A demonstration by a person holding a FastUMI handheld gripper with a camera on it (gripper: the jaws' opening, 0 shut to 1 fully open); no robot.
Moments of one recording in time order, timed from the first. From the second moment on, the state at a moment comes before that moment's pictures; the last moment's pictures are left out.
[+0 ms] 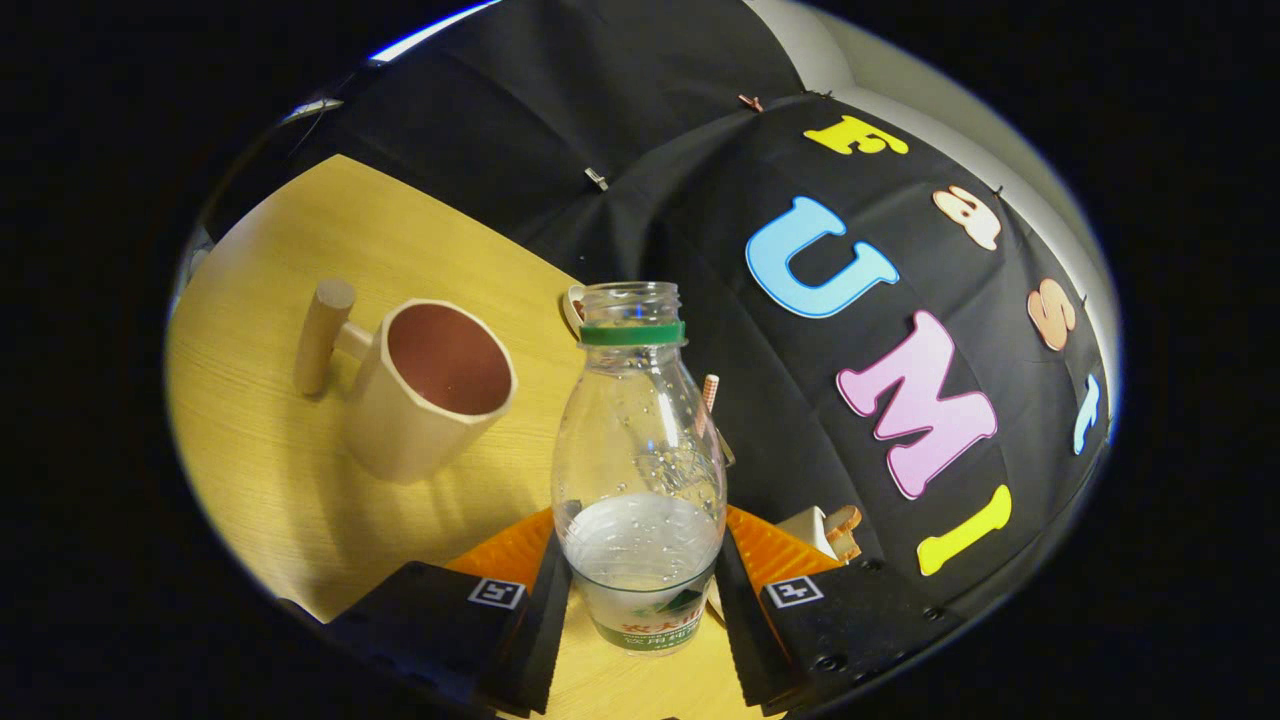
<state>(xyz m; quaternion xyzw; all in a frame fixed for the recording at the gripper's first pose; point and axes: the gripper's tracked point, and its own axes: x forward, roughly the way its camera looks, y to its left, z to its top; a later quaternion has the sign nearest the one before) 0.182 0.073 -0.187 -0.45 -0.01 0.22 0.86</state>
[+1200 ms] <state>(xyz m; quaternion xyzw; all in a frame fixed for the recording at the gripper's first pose) 0.213 0.087 -0.199 -0.63 -0.06 0.22 0.74</state>
